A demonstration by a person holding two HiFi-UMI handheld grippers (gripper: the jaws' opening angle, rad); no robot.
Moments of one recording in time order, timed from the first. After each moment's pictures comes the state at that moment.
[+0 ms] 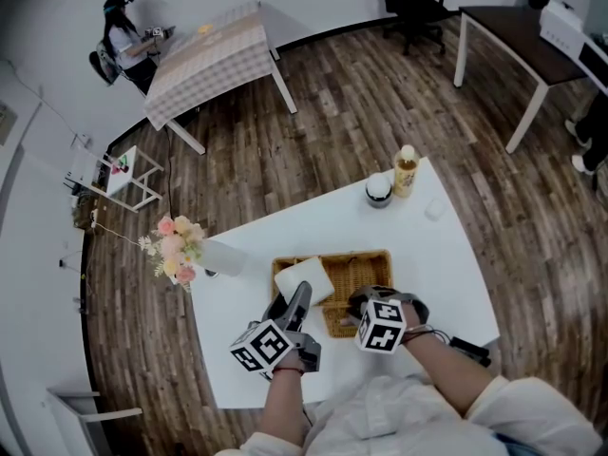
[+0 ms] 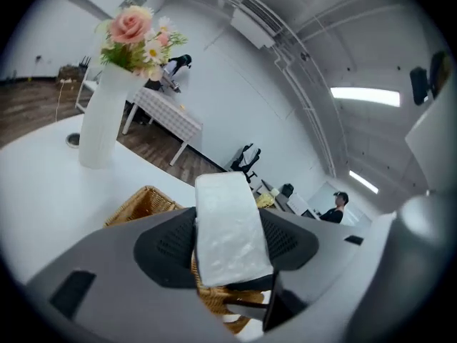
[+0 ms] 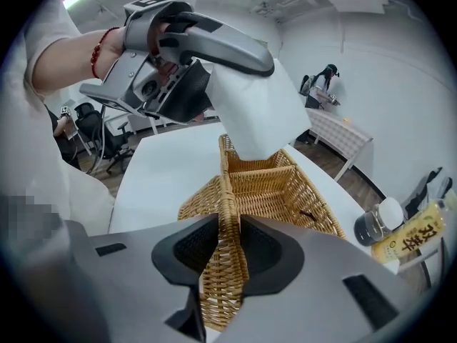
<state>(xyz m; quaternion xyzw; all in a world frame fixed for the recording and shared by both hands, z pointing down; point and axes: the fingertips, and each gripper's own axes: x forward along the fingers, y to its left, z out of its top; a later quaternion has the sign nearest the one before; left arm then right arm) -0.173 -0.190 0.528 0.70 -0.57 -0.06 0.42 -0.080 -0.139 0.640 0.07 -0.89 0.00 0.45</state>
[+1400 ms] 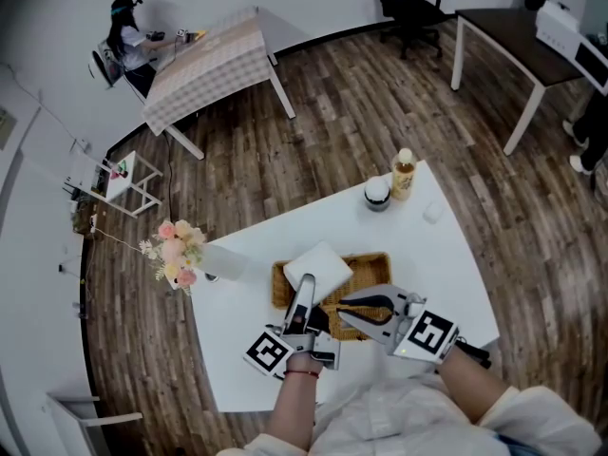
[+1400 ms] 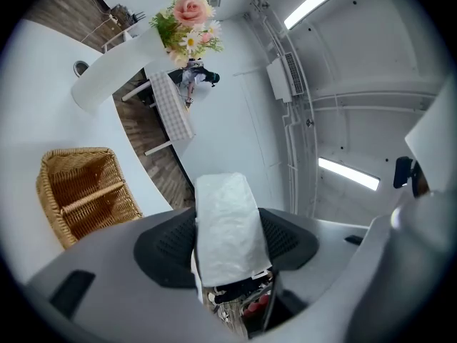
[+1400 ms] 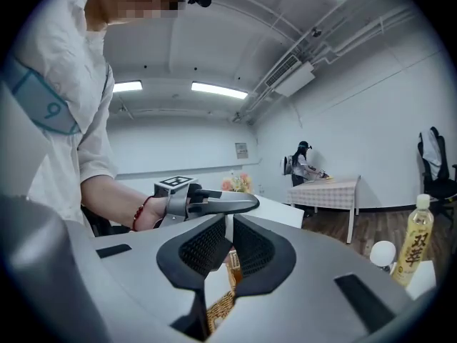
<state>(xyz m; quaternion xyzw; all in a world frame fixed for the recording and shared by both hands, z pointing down) -0.141 -0.204 0.473 0.67 -0.47 -0.33 0.47 -0.073 -0.141 0.444 0.11 -0.99 0.06 0.03</state>
